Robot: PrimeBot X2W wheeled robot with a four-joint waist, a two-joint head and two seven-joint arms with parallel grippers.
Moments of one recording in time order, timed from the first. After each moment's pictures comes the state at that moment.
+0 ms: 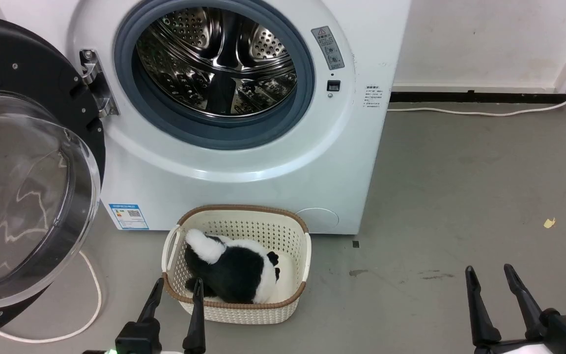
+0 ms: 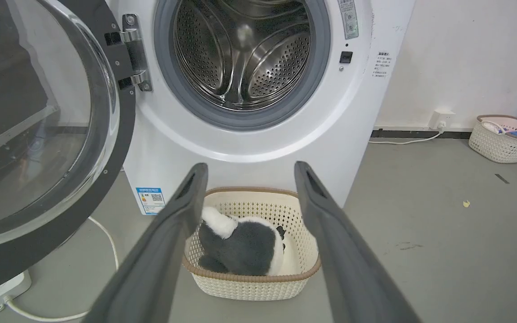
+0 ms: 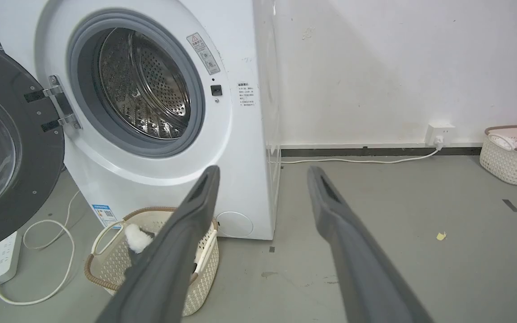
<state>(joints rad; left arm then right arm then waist) 0.06 0.13 -0.19 0.14 -0.18 0.12 -0.26 0.11 -0.05 -0.05 0.02 0.15 0.13 -0.21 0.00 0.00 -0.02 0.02</state>
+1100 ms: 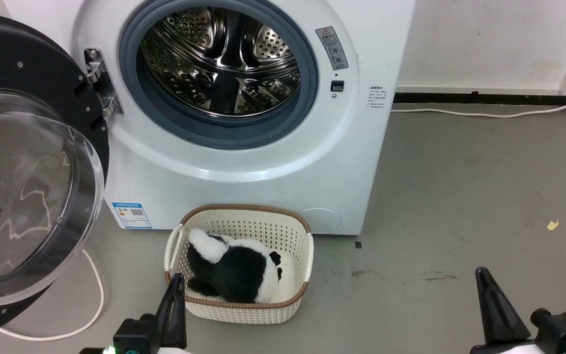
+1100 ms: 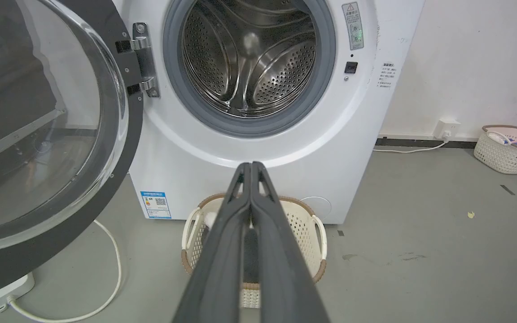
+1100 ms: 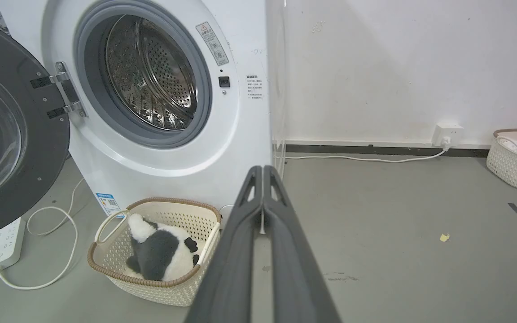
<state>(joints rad) 0.06 0.11 -0.18 0.11 -0.17 0.13 -0.25 0.11 -0.05 -0.04 0.03 0.12 0.13 -0.20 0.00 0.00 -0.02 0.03</state>
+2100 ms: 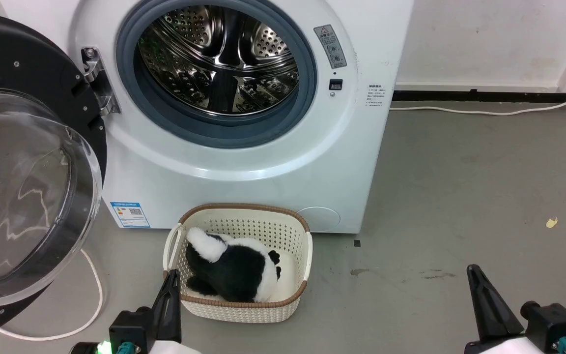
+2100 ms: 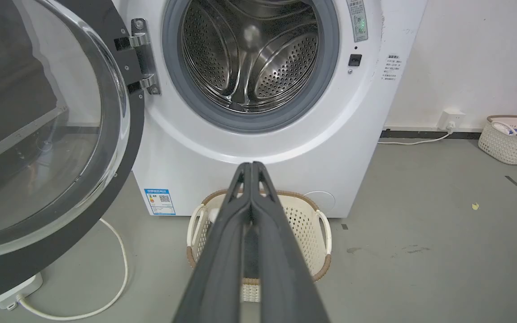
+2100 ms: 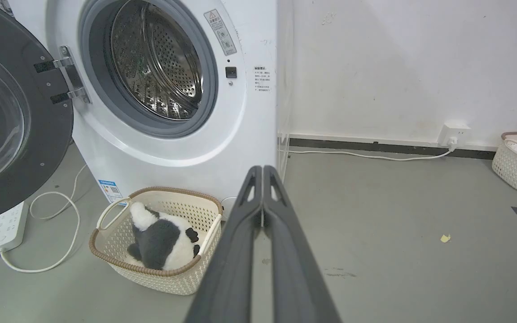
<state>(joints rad) 0.06 0.10 -0.14 0.09 -0.13 0.10 -0.19 0.09 -0.05 -0.03 0.02 0.09 0.13 -0.16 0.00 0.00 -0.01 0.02</state>
